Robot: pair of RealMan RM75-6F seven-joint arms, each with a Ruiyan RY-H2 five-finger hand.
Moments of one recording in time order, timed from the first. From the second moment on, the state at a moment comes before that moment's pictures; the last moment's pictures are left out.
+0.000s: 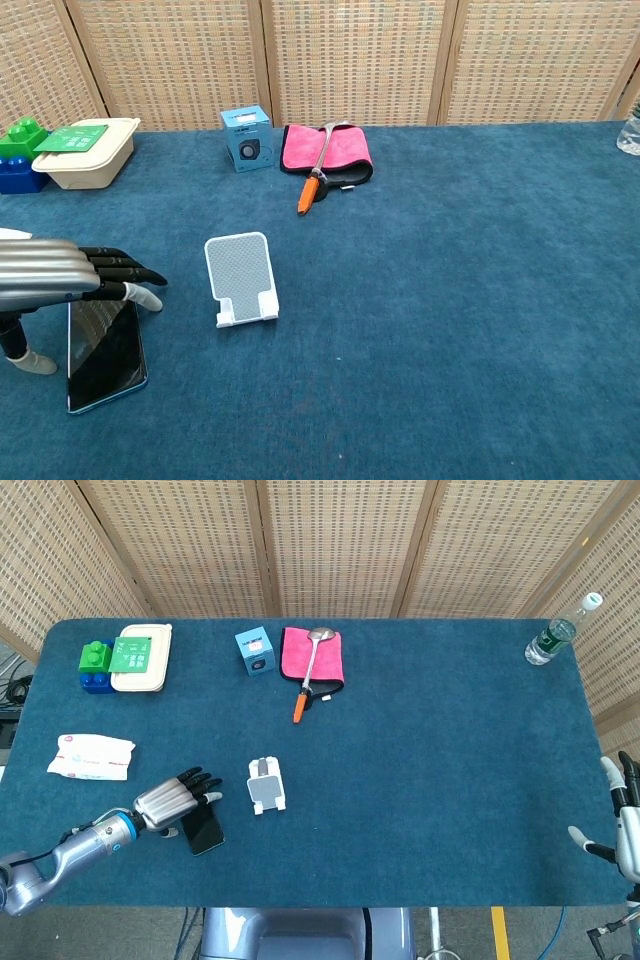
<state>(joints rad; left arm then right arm) -0.71 -1.38 0.17 -1.18 1.83 0.86 -0.11 0.03 -1.10 0.13 -1.58 -1.42 1.54 -0.03</state>
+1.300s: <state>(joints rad) -0.72 -1.19 0.01 -1.44 1.96 1.19 0.68 0.02 -1.07 0.13 -1.58 -1.43 1.54 0.06</state>
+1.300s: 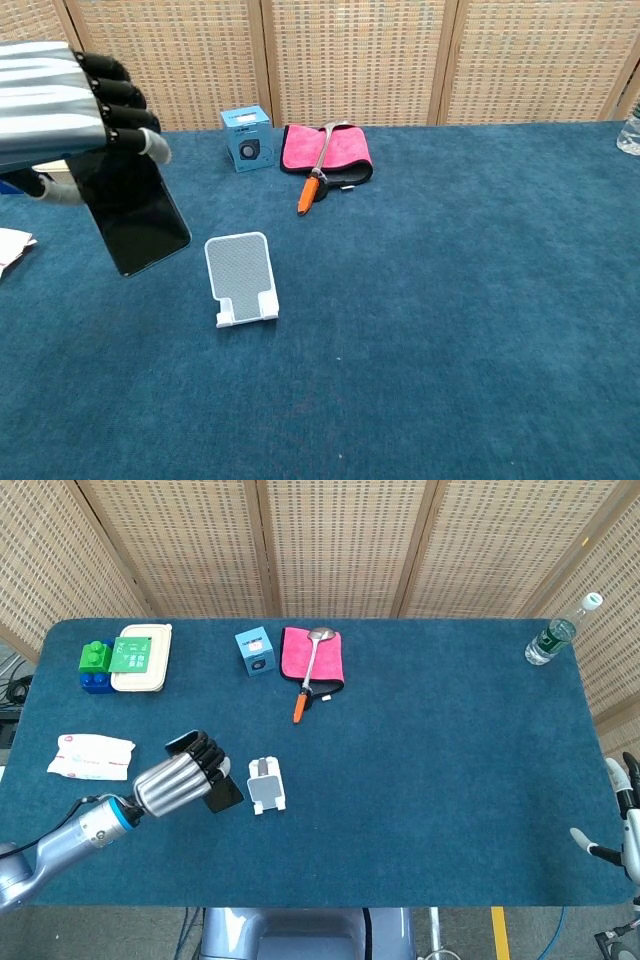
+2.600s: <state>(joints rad) -0.79 -1.45 -0.13 -1.58 1.67 0.76 1.43 0.03 -1.04 0.12 -1.57 -1.41 1.49 0.16</state>
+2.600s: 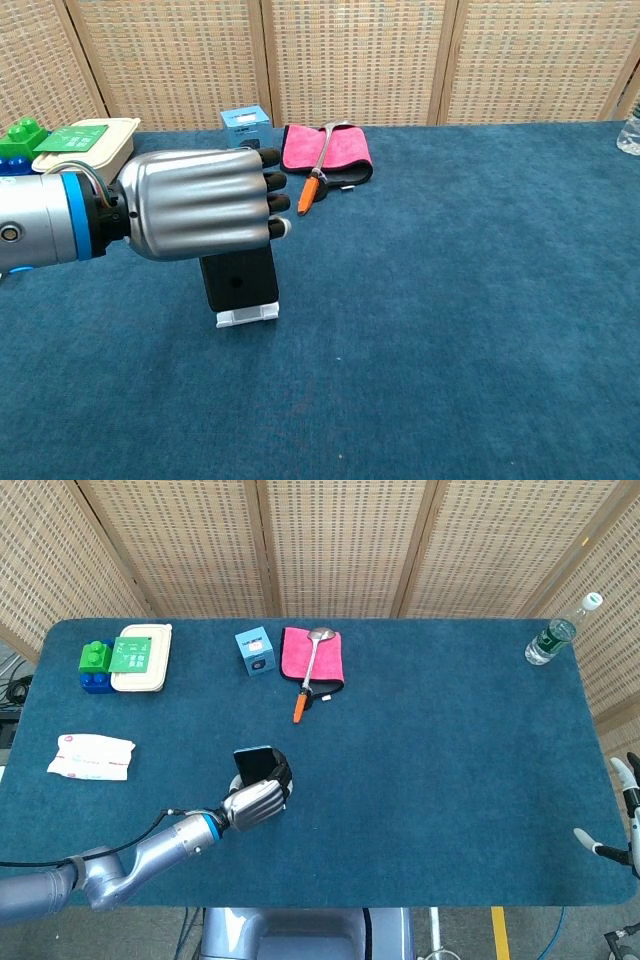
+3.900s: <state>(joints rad) -0.79 -1.34 -0.10 -1.82 1.46 0.90 1.47 0.03 -1.04 0.12 -1.58 -1.42 1.49 0.14</state>
